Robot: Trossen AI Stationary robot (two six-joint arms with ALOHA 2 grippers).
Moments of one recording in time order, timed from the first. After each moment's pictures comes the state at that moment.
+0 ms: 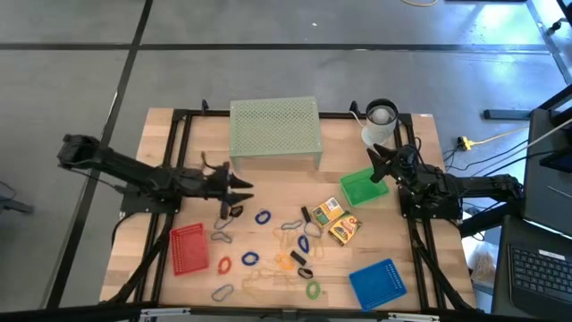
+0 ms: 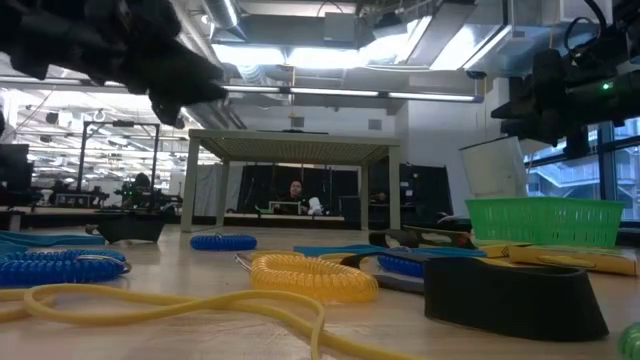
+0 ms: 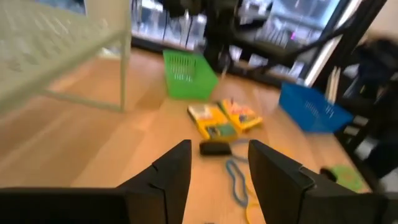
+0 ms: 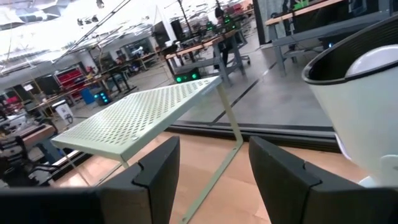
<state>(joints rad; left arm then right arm) -0.18 1.00 0.27 0.50 -0.25 -0.32 0.04 0.10 0.02 0.07 0.83 0.41</state>
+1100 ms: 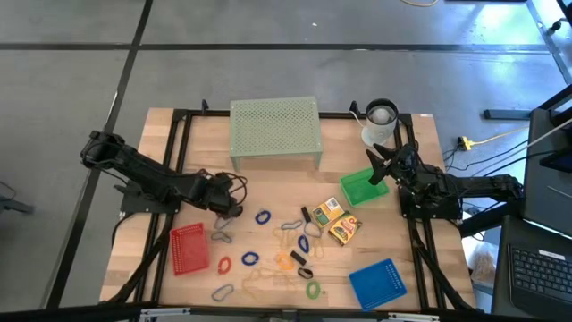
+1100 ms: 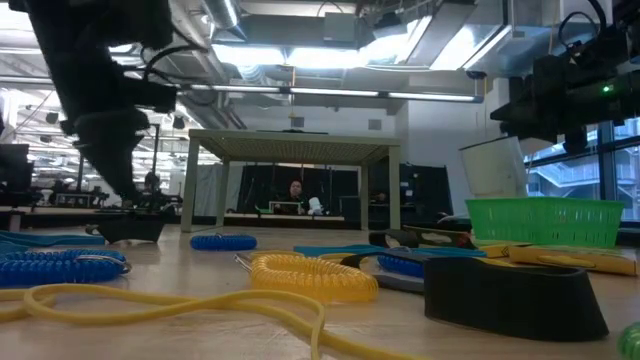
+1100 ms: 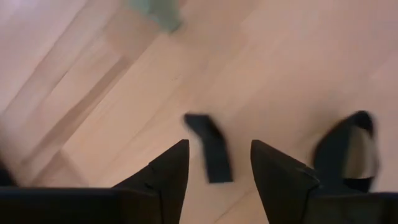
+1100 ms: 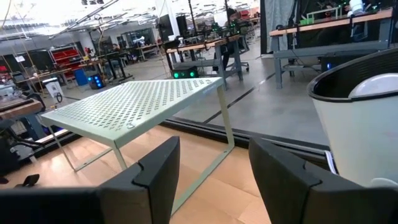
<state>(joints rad) -0.28 1.33 0.69 -0.88 -0.45 -1.04 0.04 0.10 0.02 0.07 0.82 0.25</state>
